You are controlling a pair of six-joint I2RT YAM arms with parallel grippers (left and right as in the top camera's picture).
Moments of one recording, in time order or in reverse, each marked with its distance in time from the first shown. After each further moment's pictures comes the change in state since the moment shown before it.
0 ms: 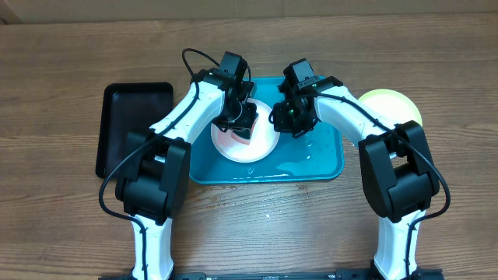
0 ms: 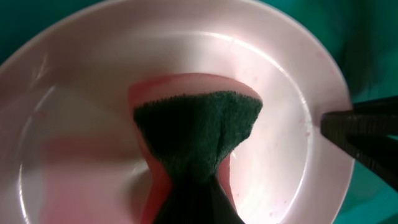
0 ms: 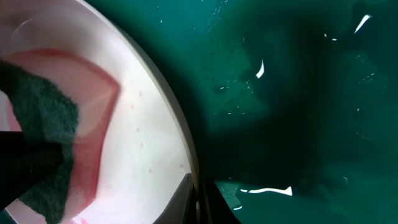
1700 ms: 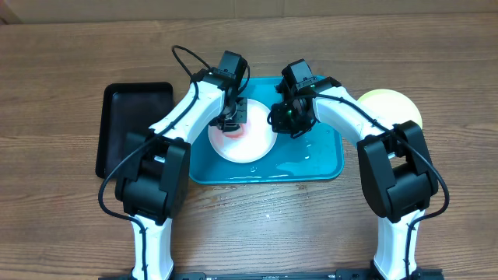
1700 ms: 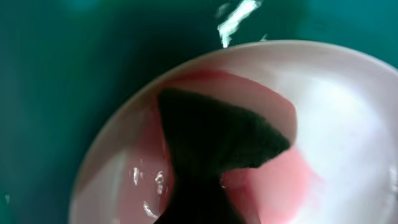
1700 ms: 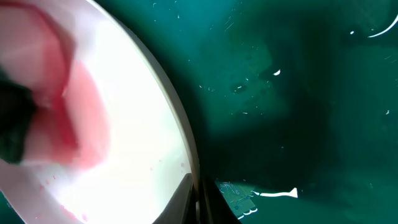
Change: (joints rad) left arm 0.008 0.000 0.008 -0.019 -0.281 -0.226; right arm 0.006 0.002 0.000 0.008 -0.018 -0.002
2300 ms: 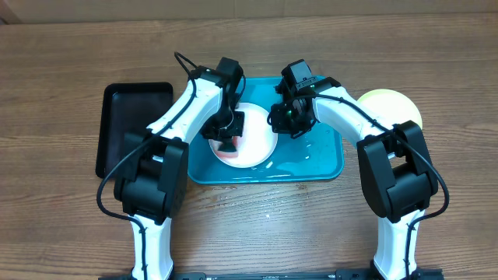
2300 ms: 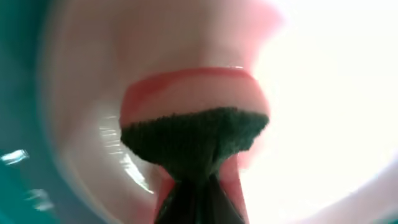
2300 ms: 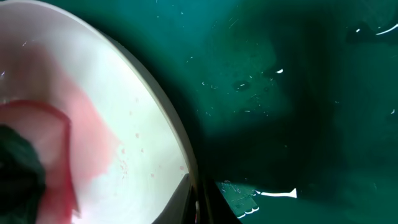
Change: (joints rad) left arm 0.006 0.000 0.024 -0.248 0.180 0.132; right arm 0.000 0.000 0.000 -0.002 -0.003 -0.004
